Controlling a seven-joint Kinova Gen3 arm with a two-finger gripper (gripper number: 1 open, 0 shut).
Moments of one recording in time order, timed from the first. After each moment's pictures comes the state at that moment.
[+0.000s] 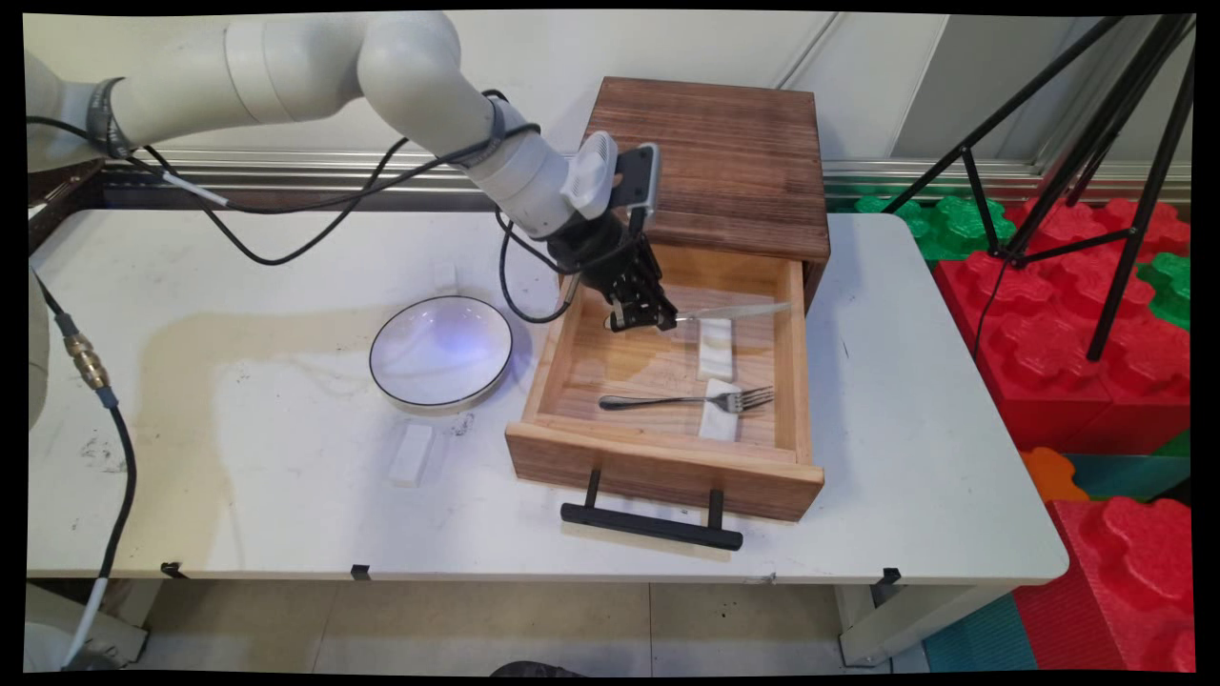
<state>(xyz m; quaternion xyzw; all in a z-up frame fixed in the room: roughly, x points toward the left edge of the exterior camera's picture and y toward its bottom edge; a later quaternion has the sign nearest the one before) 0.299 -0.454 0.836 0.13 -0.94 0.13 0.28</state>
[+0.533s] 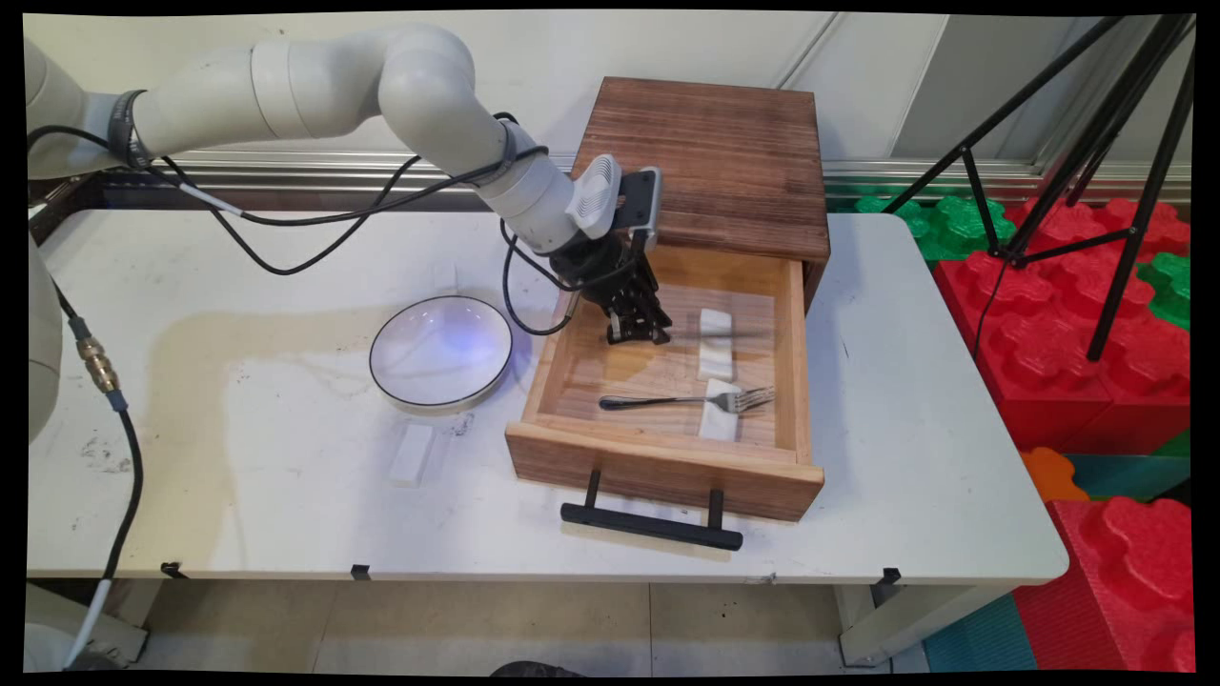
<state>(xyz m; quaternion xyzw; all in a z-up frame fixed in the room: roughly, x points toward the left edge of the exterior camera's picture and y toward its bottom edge) 0.298 -0.460 0.814 0.13 -0.95 0.13 0.26</state>
